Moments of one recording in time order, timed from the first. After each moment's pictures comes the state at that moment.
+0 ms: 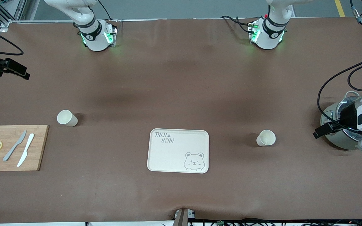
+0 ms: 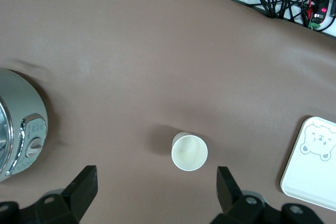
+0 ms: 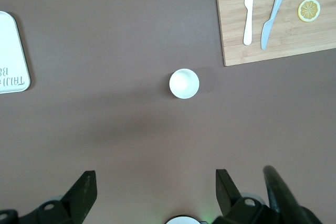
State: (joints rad) left arm 0.08 0.30 -0.12 -1.47 -0.03 1.89 -0.32; right arm -0.01 -0.05 -0.03 -1.59 0.00 1.46 0.11
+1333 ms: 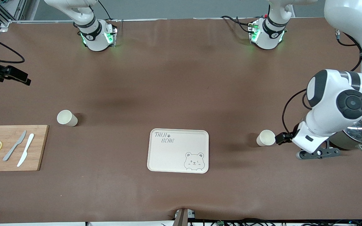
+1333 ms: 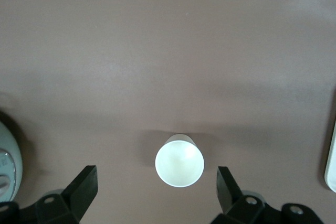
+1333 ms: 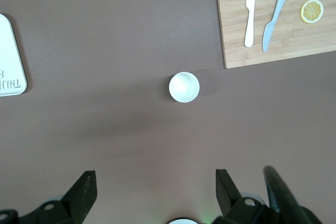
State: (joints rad) left arm -0.05 0.46 -0.13 -1.48 0.11 1.99 -0.27; right arm -0.01 0.01 -0.03 -1.55 0.00 1.46 0.11
